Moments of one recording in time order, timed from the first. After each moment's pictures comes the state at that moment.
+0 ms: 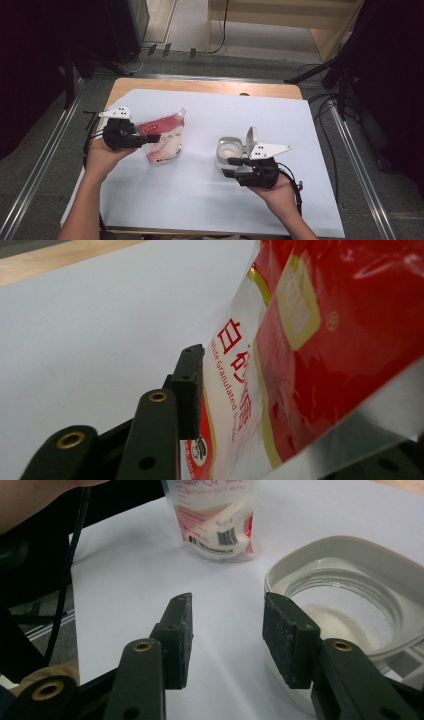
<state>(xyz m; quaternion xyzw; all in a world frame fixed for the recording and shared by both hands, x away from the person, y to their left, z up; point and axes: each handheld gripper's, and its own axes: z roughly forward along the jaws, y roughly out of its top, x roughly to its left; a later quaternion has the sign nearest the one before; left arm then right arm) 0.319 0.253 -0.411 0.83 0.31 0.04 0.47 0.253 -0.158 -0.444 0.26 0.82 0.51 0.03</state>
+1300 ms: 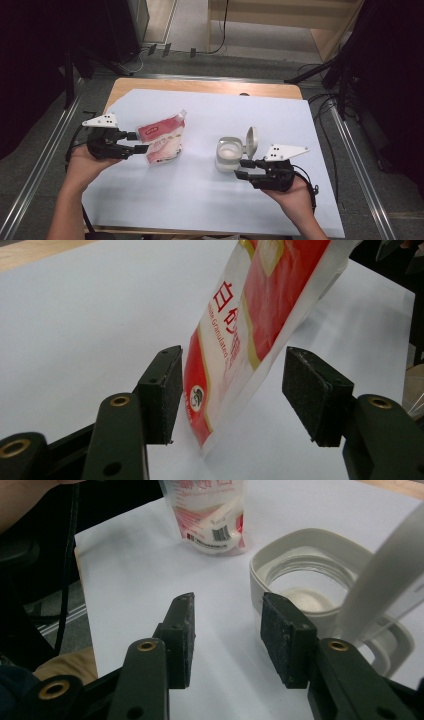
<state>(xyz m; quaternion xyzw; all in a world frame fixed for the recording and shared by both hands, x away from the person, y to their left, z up) 0.291 0.283 -0.404 0.84 0.32 0.05 0.45 0.240 -0.189 -0.428 0.27 0.82 0.51 0.03</state>
